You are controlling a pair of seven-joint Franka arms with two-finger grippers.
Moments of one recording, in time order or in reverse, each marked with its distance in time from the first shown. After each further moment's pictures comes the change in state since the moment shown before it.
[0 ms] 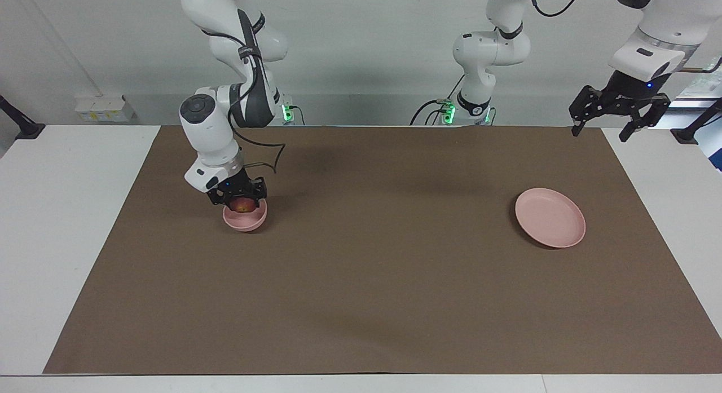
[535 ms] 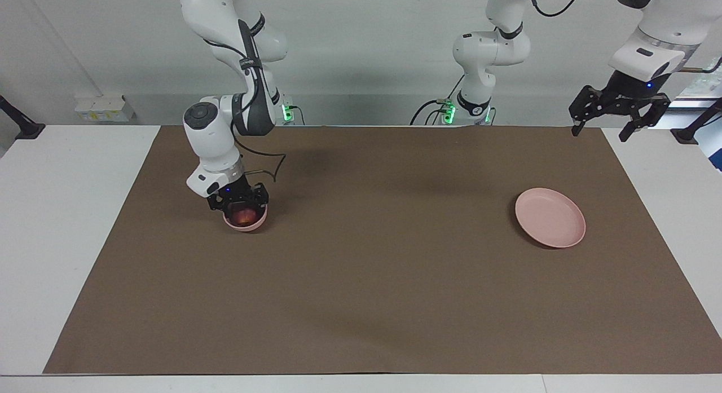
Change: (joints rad) left arm 0.000 0.000 0.000 0.000 0.000 -0.001 0.000; right arm -0.016 0.028 -0.001 0.028 0.000 0.024 0.000
